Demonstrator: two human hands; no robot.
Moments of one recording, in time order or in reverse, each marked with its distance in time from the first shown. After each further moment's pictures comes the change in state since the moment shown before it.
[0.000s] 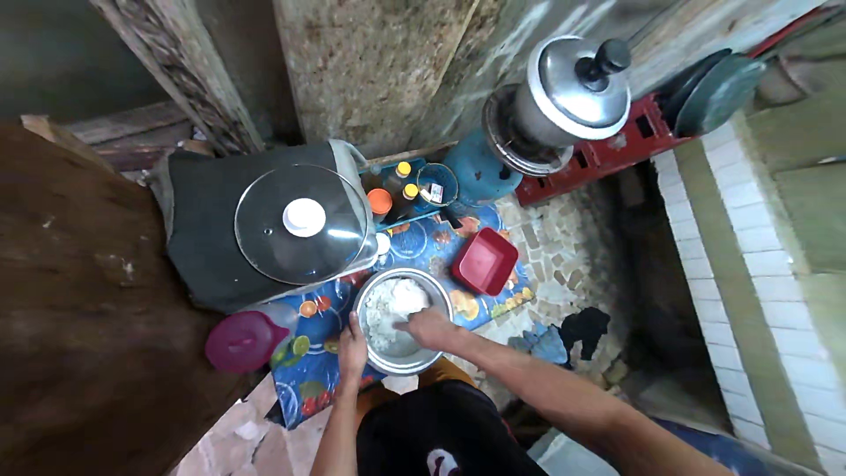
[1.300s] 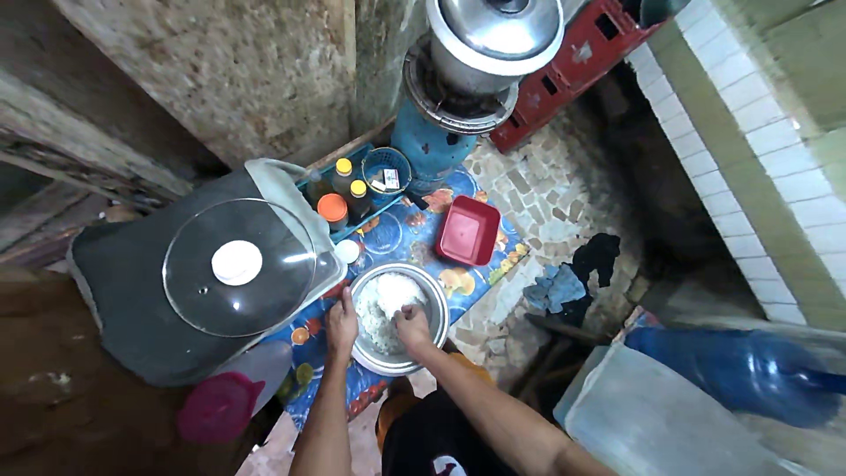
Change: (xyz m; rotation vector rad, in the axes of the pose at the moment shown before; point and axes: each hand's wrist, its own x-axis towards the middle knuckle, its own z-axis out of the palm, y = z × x) left_hand 0.061 0.062 0.005 0.353 -0.076 0.259; right_hand 0.062 -0.020 0.069 1.785 0.700 0.663
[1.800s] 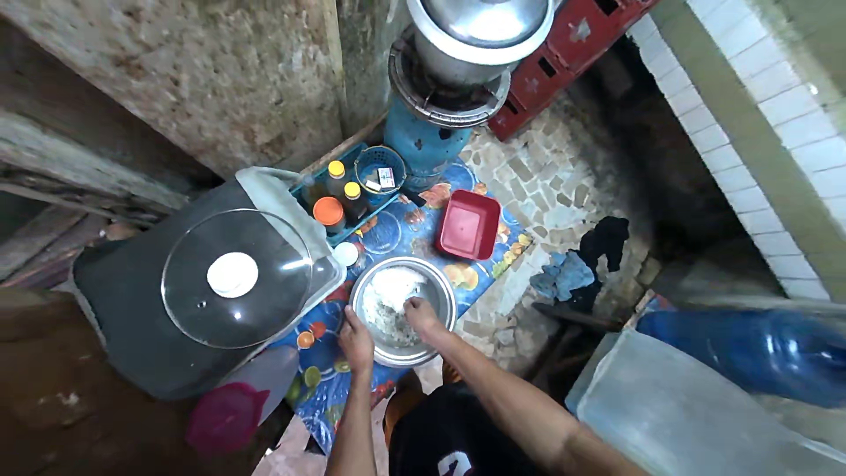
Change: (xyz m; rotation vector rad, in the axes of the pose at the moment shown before) left_hand -0.036 0.005 0.030 -0.206 0.222 -0.162; right_hand 0.019 -0.016 -0.025 -0.181 -0.161 -0.017
